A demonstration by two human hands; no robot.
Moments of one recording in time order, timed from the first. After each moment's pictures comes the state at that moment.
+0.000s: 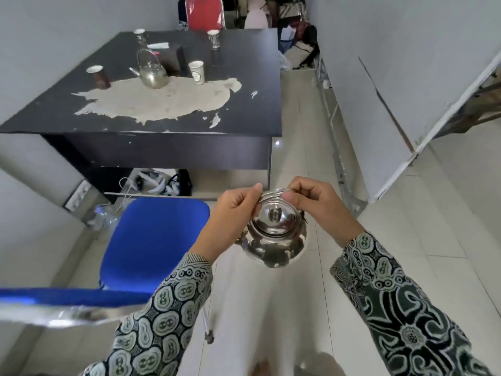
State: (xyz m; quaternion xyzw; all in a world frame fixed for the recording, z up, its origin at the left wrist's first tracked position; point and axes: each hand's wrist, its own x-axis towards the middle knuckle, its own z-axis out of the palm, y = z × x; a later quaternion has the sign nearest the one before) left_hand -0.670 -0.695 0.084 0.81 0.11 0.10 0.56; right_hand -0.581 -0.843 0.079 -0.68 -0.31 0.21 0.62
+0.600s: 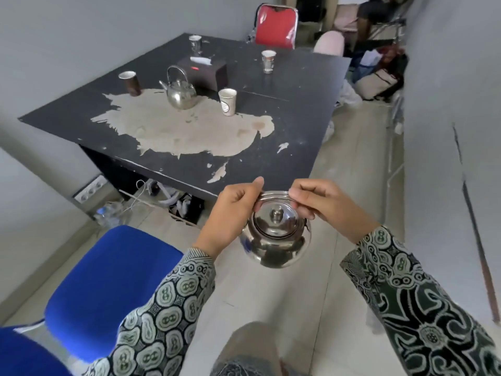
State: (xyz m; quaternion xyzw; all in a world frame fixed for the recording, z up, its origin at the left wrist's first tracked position) left_hand -0.345 -0.617 0.088 0.77 0.24 0.23 0.55; right_hand -0.208 -0.733 0.096 -0.61 -0.46 0.39 0.51
